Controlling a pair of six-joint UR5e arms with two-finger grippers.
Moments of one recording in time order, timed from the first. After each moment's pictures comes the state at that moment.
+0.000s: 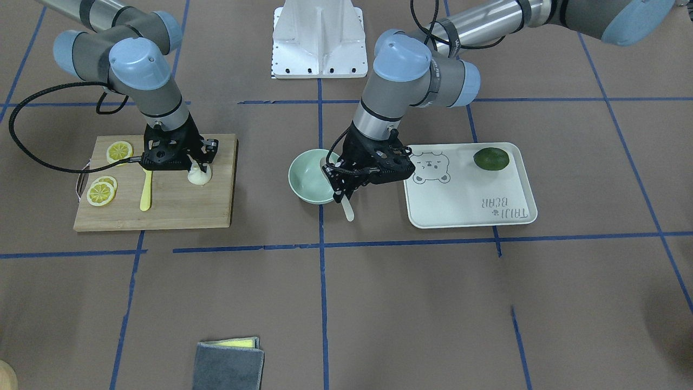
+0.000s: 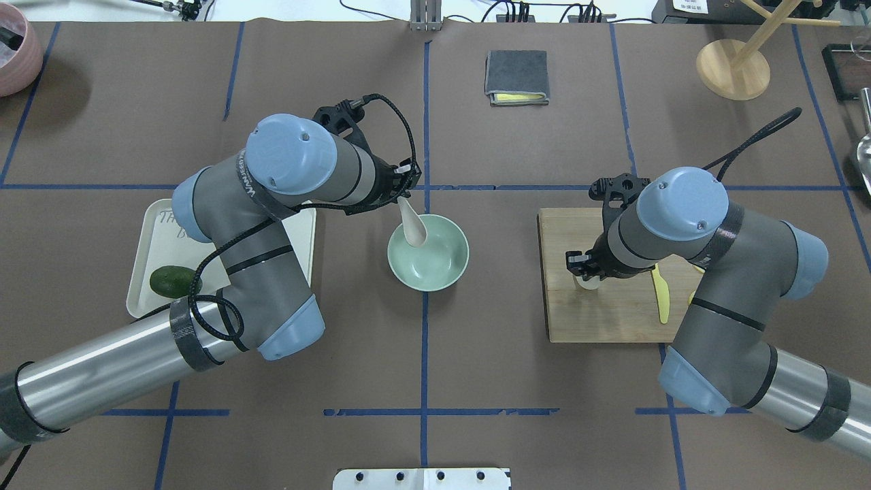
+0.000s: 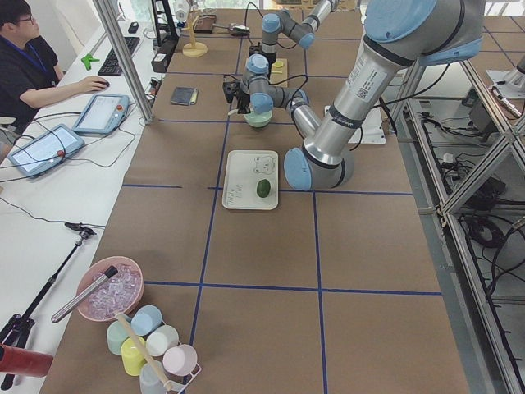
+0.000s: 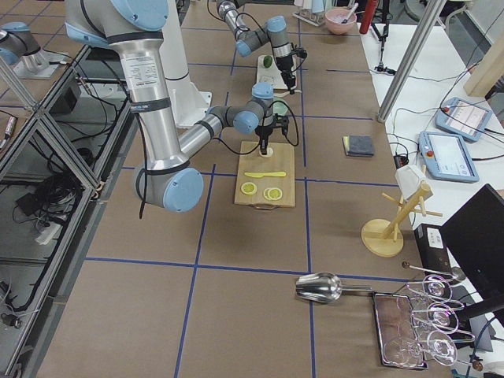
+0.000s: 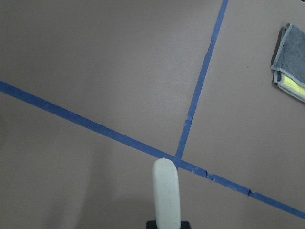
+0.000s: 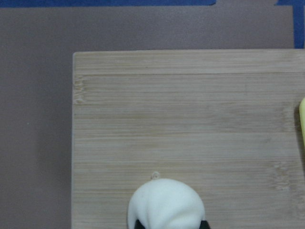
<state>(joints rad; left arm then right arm) -0.57 -2.30 -1.51 -2.05 -1.74 -1.67 0.60 -1.30 1.84 -1.41 1.91 1.15</state>
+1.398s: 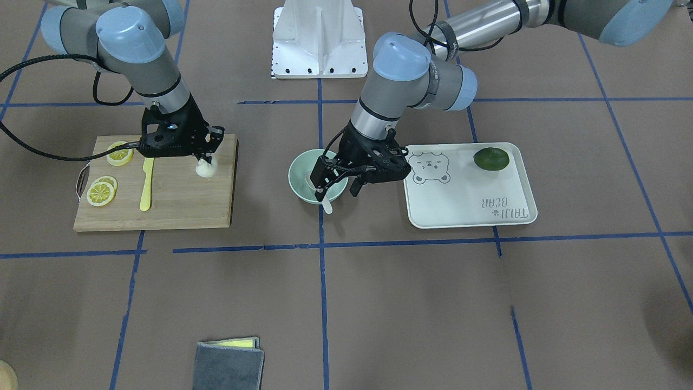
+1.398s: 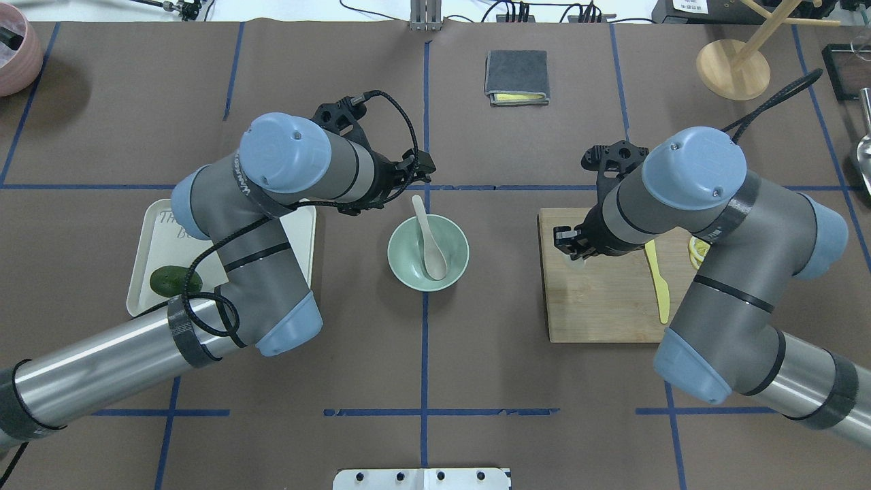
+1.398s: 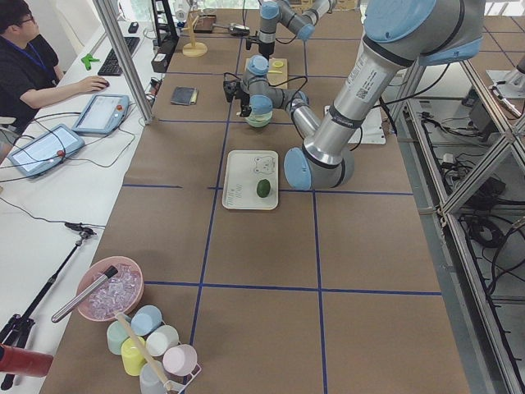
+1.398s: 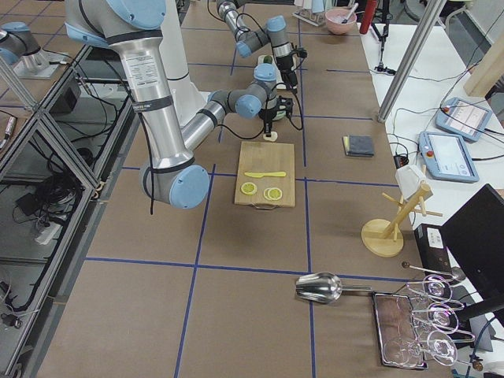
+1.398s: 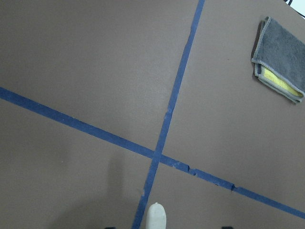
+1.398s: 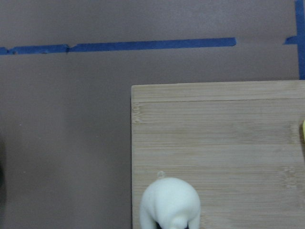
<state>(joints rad) -0.61 -2.28 -1.54 -2.05 -1.79 -1.63 0.64 -1.20 1.92 -1.52 1.94 1.15</state>
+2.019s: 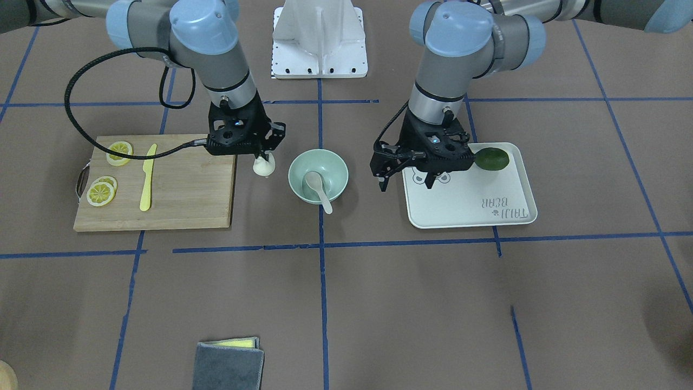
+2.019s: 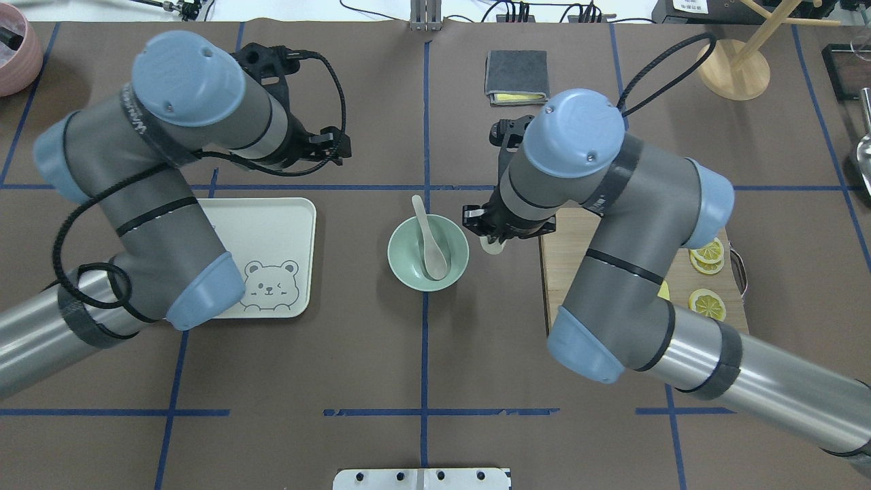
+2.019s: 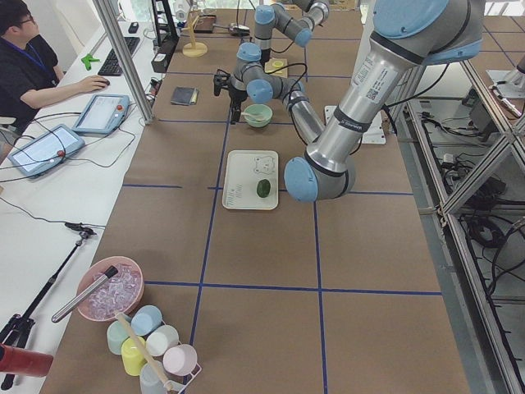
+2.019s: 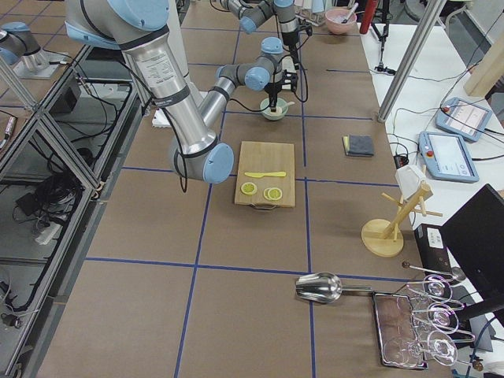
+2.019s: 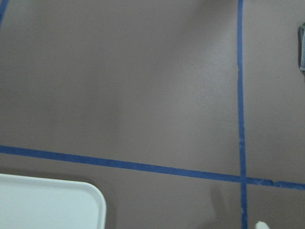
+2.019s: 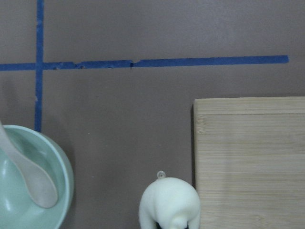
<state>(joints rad) -0.74 -2.16 -1.80 -1.65 -1.83 -1.15 0.58 -0.92 1.77 -1.61 1.93 1.23</state>
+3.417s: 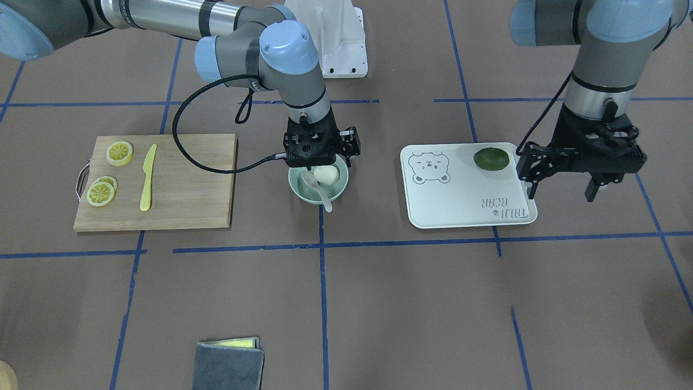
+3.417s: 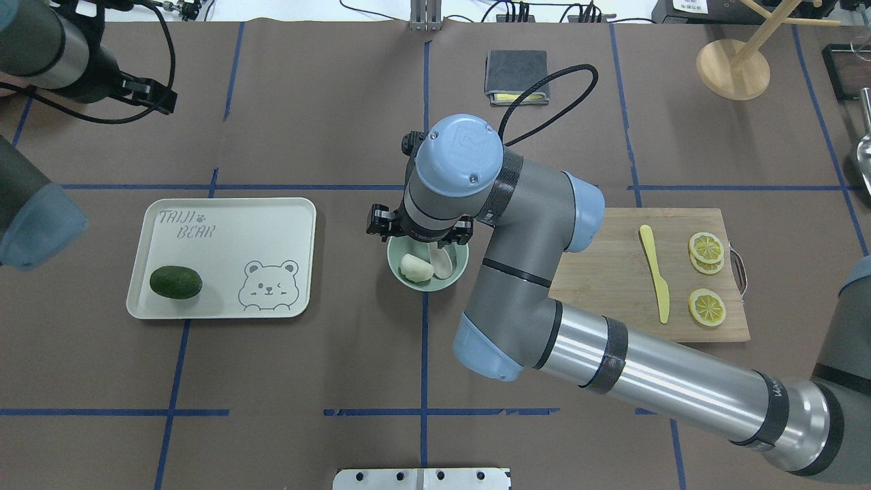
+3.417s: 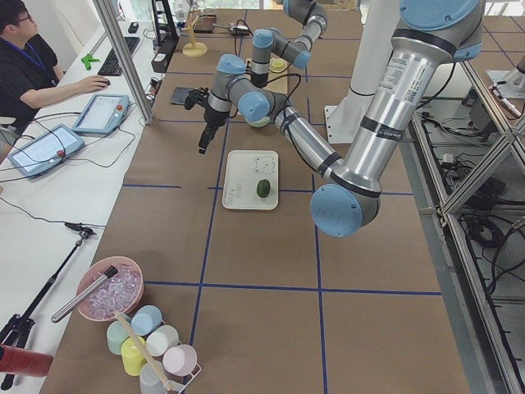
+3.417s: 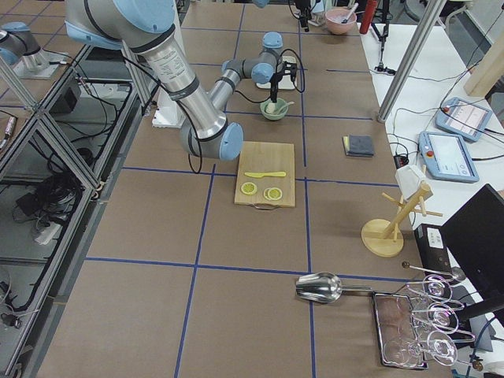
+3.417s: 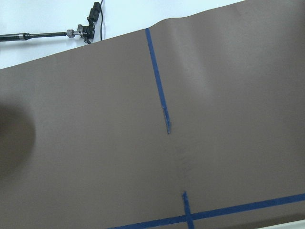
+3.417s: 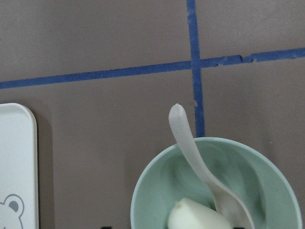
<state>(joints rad) -1.03 -1.94 -1.91 -1.56 -1.85 -0.57 0.52 -0.75 1.54 -1.42 1.89 1.34</state>
